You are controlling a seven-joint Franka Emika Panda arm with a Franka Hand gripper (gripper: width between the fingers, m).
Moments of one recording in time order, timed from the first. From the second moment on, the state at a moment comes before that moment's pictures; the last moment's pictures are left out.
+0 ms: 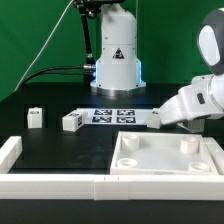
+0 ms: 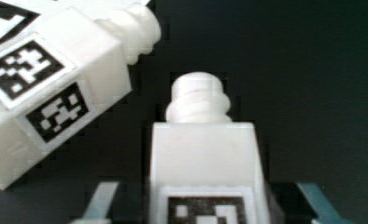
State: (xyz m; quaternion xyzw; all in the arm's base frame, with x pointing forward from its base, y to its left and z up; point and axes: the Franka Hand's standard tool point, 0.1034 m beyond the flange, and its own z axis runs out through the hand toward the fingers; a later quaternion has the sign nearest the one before) arm 0.366 0.159 0.008 0.88 0.18 -0.44 0.06
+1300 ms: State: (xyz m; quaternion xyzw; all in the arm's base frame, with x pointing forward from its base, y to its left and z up) arm 0.399 0.147 0.071 0.93 0.19 -0.31 0.03
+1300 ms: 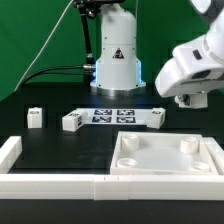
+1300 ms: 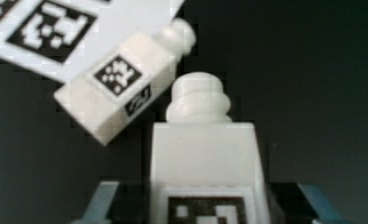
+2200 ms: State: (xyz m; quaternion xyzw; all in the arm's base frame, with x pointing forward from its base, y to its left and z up) arm 0.403 0.123 0.082 1.00 0.04 0.08 -0.03
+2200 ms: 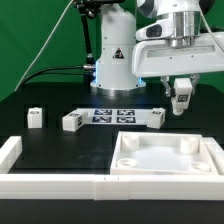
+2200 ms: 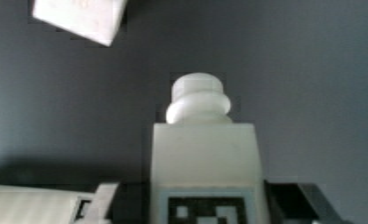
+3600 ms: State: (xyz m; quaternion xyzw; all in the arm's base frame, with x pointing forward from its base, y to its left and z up) arm 0.538 0.124 0.095 0.99 0.09 0.12 -0.04
